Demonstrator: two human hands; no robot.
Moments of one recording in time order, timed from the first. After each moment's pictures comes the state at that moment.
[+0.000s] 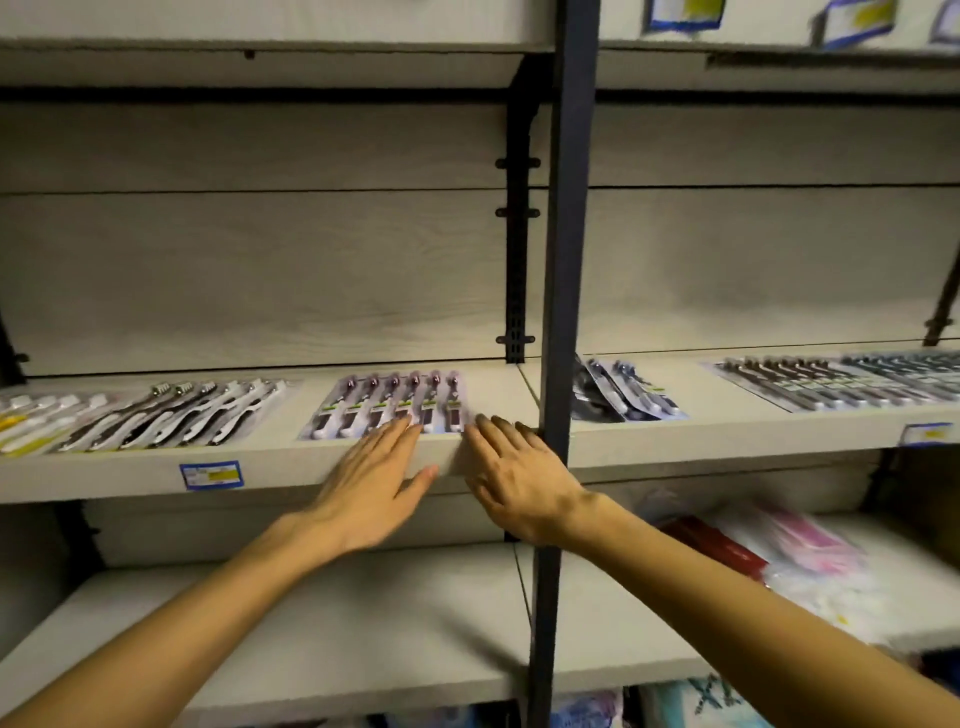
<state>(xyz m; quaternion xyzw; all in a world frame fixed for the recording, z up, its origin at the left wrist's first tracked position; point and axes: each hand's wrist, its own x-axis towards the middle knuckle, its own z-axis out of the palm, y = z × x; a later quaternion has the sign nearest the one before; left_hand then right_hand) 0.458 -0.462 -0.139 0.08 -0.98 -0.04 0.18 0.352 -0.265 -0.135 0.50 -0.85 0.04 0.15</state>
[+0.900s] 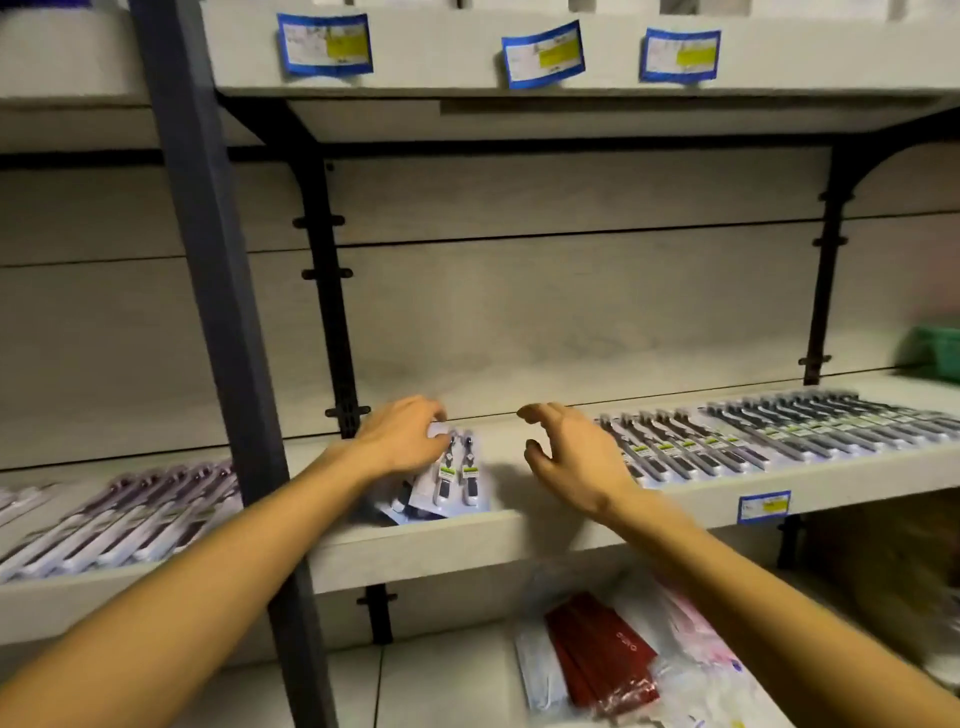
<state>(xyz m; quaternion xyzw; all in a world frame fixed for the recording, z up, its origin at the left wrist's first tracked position) 0.187 -0.254 -0.037 0.06 -0.99 0.00 0.15 0.130 -0.027 -0.079 0.37 -0.86 0.26 0.23</state>
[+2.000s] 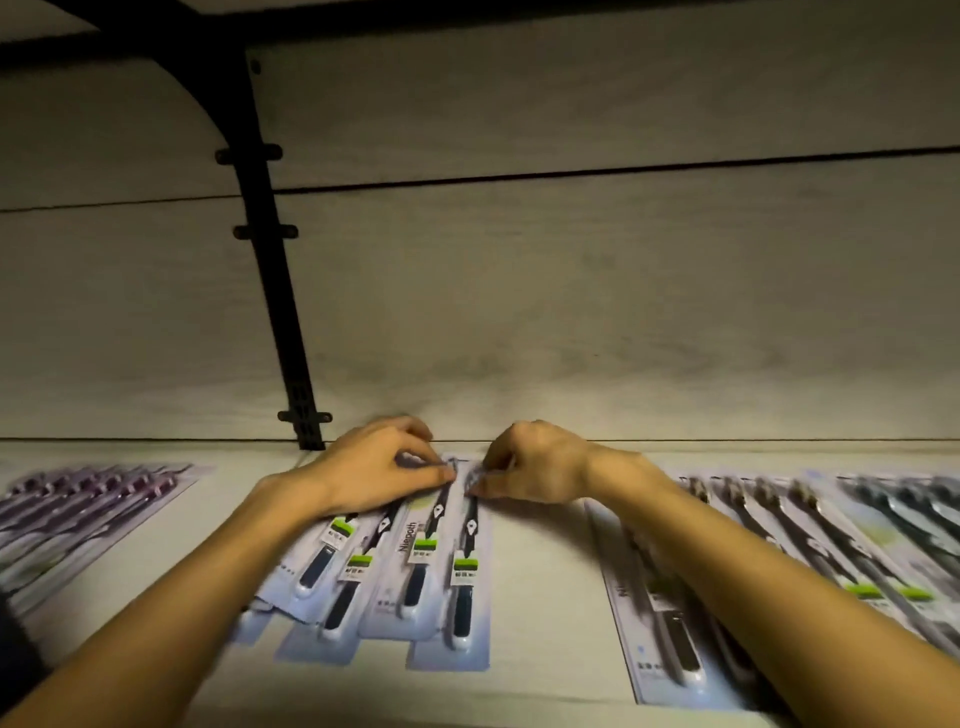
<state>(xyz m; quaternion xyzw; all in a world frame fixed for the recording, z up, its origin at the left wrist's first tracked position) 0.064 -0.304 -0.077 0.07 -0.99 -0.06 0.11 -0.068 -0.109 -0.067 0.52 -0.84 0.12 -0.03</state>
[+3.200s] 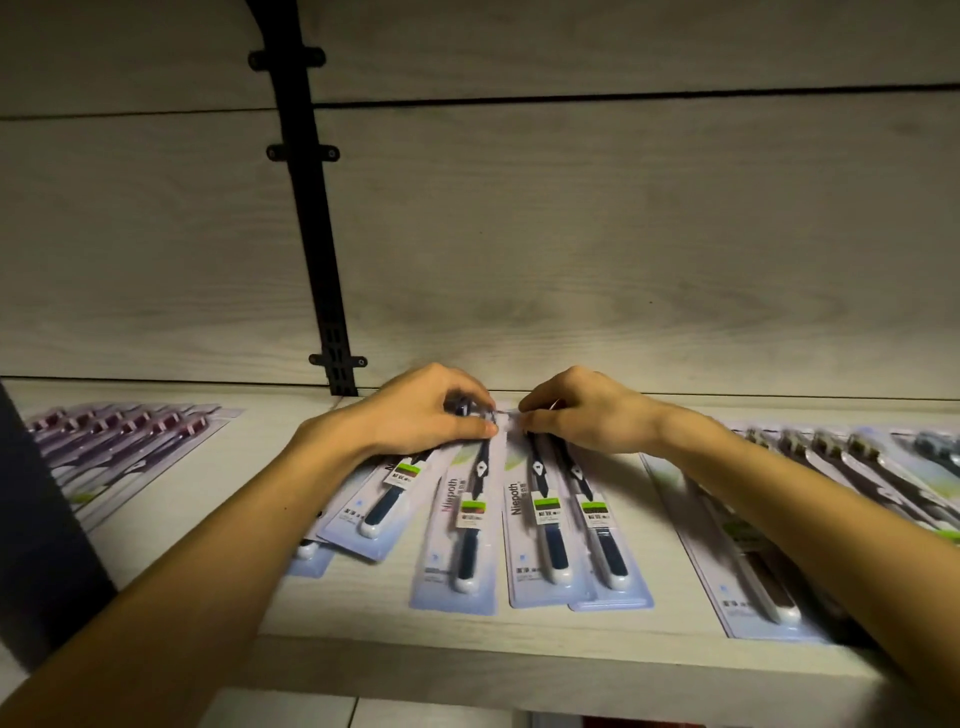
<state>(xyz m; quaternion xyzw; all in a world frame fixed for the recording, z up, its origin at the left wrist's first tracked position) 0.070 -0.304 -0.076 0.01 -0.97 -0.23 0.13 -0.049 -0.108 -0.069 0.51 -0.83 0.23 -0.07</state>
